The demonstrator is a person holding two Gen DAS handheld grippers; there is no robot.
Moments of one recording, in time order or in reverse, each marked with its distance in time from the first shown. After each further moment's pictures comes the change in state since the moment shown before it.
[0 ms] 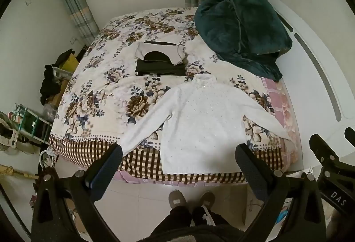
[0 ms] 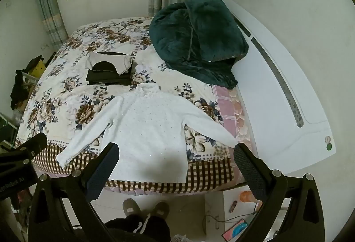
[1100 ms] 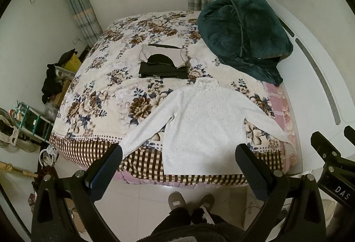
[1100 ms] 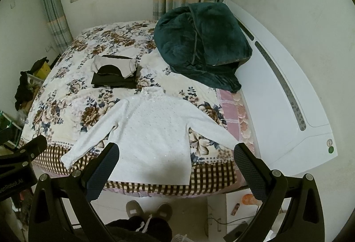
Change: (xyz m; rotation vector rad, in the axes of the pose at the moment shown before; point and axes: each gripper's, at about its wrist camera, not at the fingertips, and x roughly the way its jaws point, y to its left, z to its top) left arm -0.003 0.014 -0.003 -0.003 -0.015 0.006; right arm -0.017 0.002 0.010 0.001 -0.016 0.028
